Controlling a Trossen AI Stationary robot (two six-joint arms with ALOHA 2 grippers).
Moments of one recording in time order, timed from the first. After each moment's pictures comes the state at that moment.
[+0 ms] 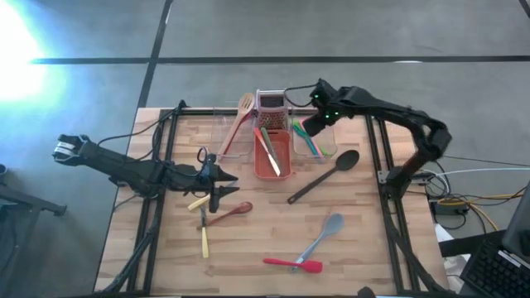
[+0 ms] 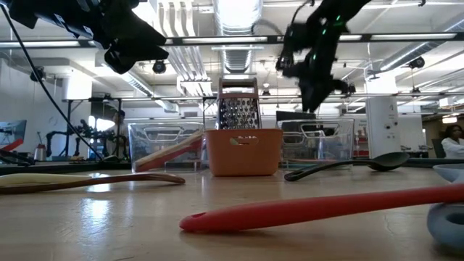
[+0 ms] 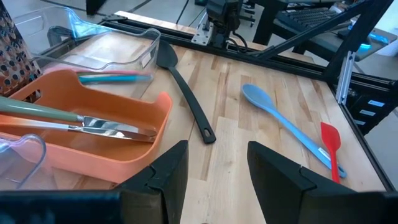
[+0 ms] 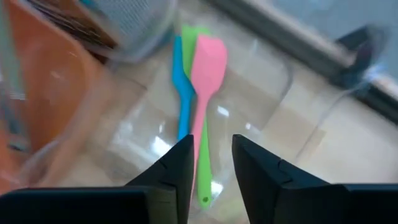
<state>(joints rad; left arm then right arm) -0.22 0.94 0.55 0.08 -0.30 -0.32 -0.64 1.60 1.33 -0.93 0.08 0.36</state>
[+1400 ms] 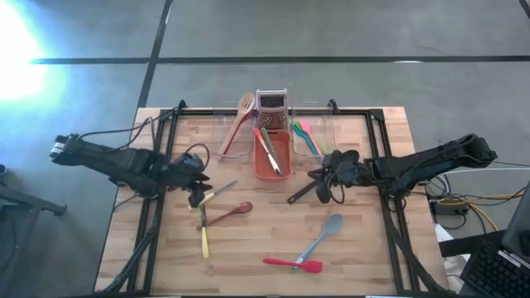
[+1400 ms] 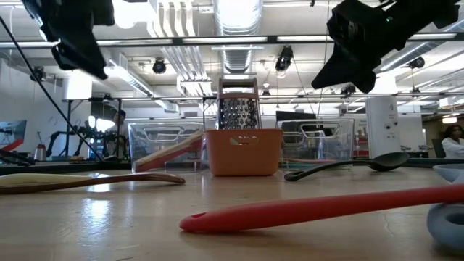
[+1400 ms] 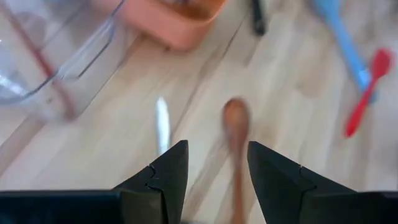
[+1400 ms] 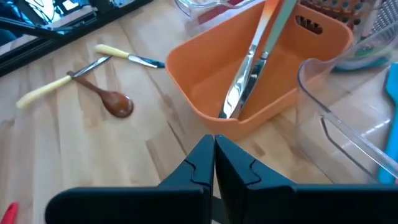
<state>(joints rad) -0.23 0.84 0.80 -0.82 -0.25 -0.69 0.13 1.06 0.57 -0.11 0.37 0.58</state>
